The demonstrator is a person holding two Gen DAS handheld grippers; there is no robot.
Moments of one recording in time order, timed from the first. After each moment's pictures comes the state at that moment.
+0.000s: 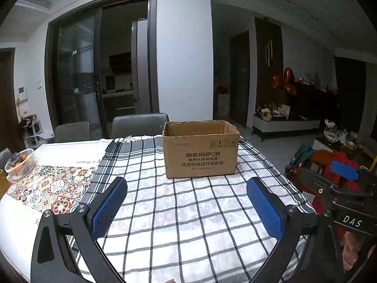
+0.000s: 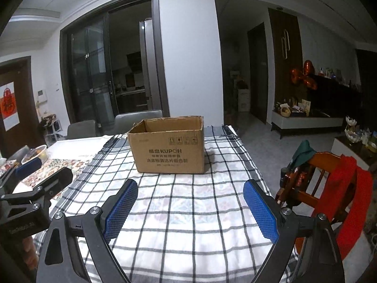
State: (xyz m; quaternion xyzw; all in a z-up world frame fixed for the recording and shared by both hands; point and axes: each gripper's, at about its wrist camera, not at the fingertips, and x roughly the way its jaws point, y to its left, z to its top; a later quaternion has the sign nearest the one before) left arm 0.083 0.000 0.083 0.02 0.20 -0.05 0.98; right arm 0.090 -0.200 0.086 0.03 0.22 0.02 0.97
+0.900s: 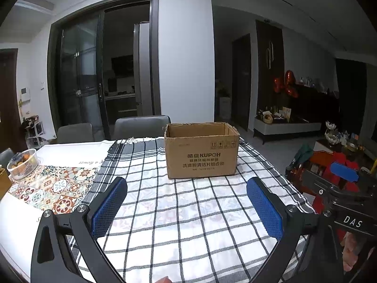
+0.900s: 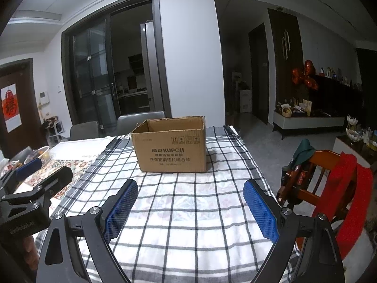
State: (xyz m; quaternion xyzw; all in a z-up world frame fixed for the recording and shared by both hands) left arm 0.072 0.002 0.085 0.02 0.20 -0.05 0.98; right arm 0.079 -0.199 0.086 0.03 0.21 0.03 0.98
